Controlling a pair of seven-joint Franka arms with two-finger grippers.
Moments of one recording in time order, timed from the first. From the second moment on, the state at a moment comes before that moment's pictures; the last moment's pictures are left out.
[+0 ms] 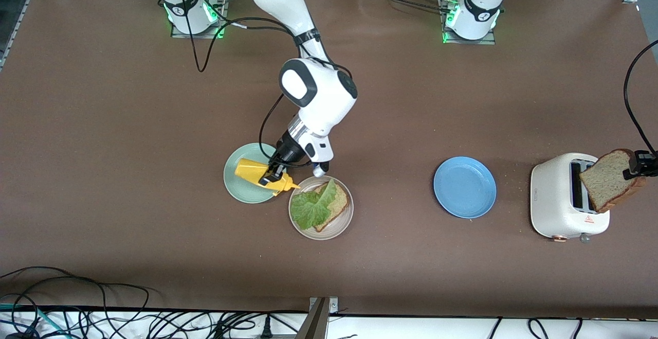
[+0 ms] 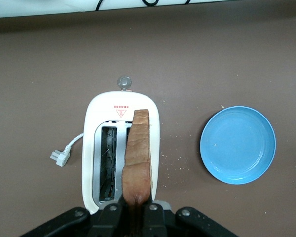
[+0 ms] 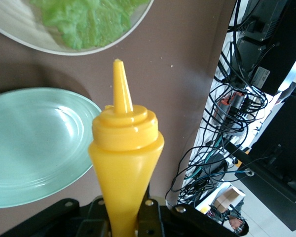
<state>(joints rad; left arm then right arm) 0.53 0.41 -0.33 -1.37 0.03 1.81 0.34 1.36 1.08 -0.96 -1.28 -0.12 2.03 -0.53</state>
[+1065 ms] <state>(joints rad) 0.51 0.41 -0.39 -1.37 0.02 1.73 0.20 1.21 1.02 -1.26 -1.27 0.84 1.63 -1.06</state>
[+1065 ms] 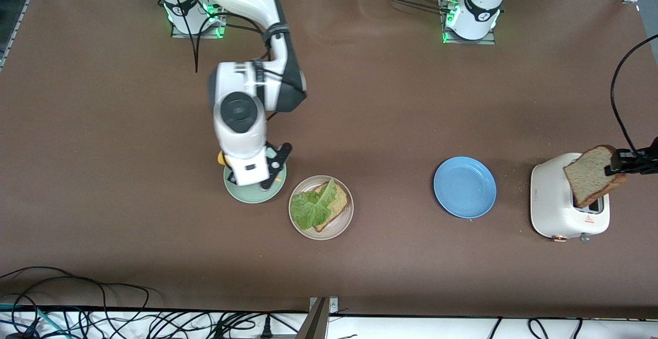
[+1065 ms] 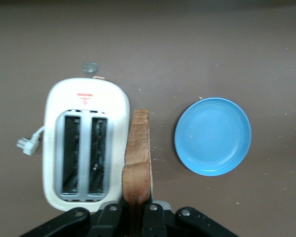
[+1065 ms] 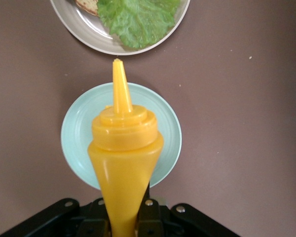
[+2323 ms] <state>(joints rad) -0.01 0.59 -0.48 -1.39 -0.28 2.08 -0.75 0.50 1.03 -0.97 -1.36 1.31 0.90 -2.15</state>
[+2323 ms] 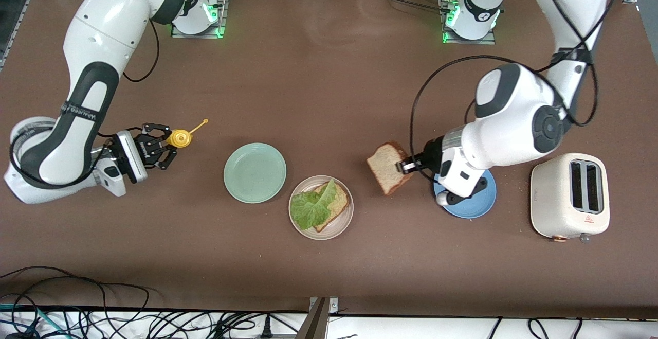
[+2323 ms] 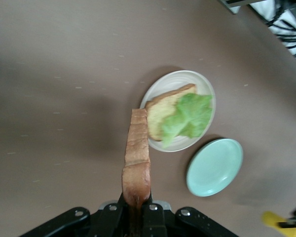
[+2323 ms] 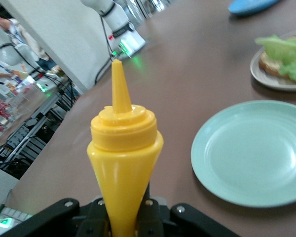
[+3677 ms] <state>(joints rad) -0.21 0.83 -0.46 -1.40 -0.30 2.66 -0.92 0.27 1.07 -0.61 -1.35 1.32 1.13 -2.53</state>
